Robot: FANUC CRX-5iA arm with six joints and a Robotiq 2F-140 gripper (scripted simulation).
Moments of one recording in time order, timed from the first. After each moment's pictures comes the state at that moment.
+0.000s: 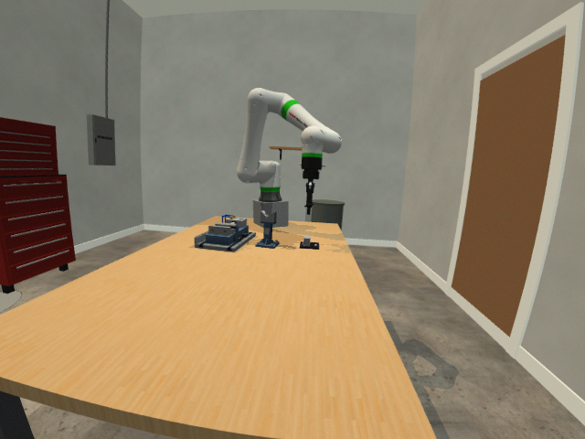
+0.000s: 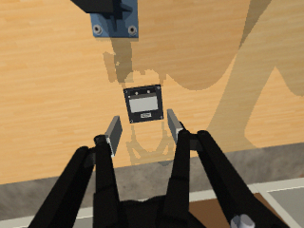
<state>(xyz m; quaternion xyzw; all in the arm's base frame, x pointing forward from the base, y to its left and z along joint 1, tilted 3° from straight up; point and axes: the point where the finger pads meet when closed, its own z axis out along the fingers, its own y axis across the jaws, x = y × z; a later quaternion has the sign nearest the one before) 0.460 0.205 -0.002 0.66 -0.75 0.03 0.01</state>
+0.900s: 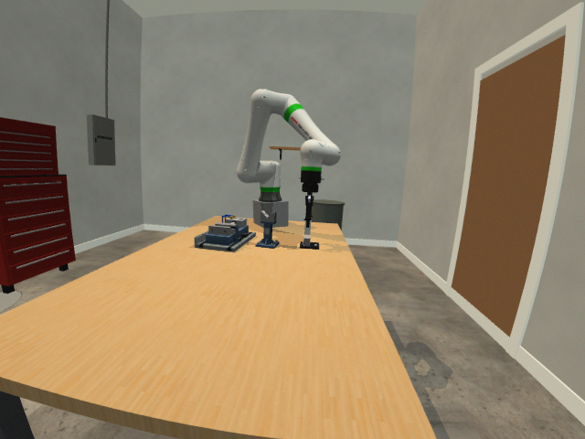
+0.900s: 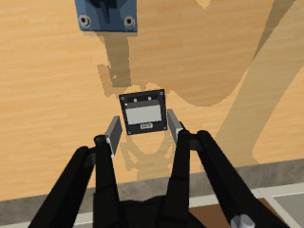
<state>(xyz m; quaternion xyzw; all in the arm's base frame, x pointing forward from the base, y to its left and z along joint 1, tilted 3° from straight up) 0.462 0.202 -0.062 0.66 -0.75 0.03 0.01</state>
